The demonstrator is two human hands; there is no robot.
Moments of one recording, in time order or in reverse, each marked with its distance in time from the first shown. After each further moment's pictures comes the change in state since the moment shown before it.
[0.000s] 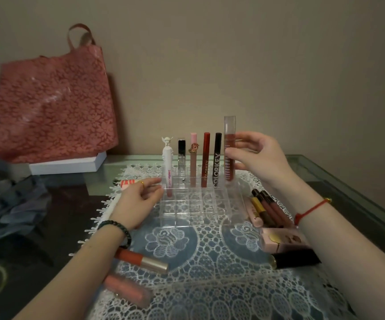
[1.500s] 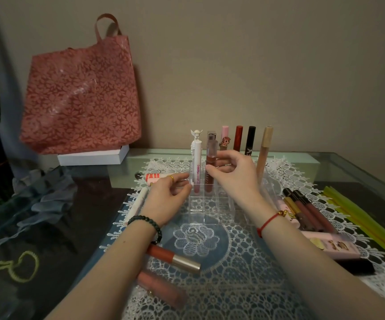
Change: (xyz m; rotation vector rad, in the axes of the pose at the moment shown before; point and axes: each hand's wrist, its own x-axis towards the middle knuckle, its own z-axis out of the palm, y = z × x) left_hand -0.002 0.004 0.000 -0.034 0.012 0.002; right_hand 0.011 0.056 0.095 -0.197 0.090 -0.045
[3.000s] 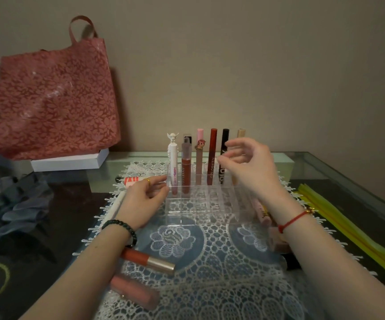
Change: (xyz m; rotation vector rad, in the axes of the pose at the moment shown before) left_hand -0.001 0.000 0.001 0.054 0.006 0.020; right_hand -0.004 -0.017 -0.075 -0.078 0.026 -0.042
